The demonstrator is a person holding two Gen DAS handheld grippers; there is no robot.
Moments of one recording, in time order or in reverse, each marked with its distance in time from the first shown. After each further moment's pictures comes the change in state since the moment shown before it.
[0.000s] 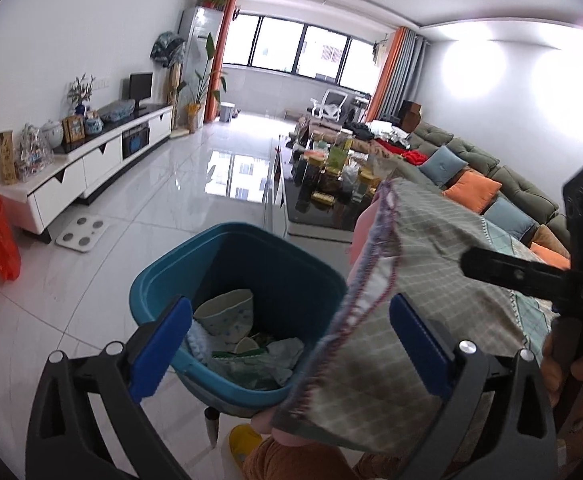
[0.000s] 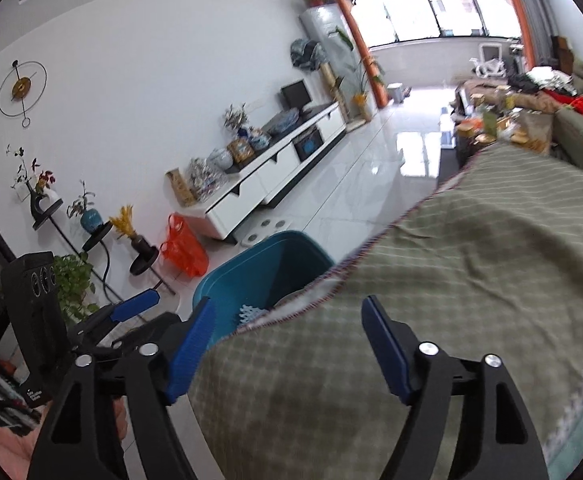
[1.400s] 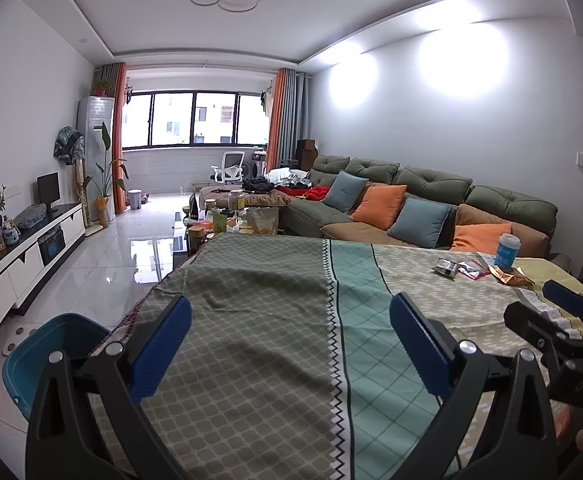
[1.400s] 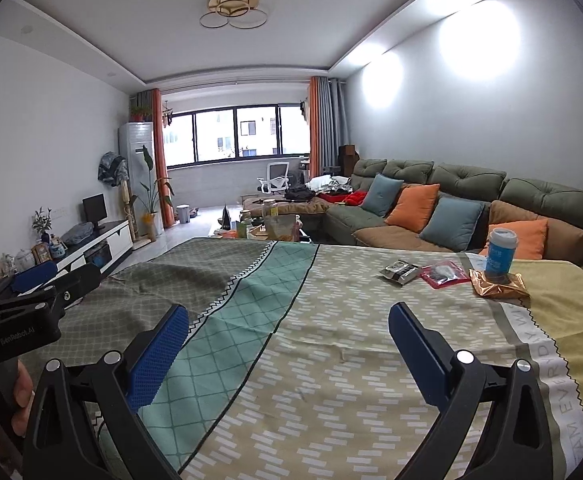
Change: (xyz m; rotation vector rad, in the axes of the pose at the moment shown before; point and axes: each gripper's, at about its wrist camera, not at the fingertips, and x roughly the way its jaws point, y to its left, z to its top) left arm -0.015 -0.225 -0.033 0.296 -0.231 -0.258; right arm -0.230 -0.041 -0.124 0.063 -0.481 -0.826
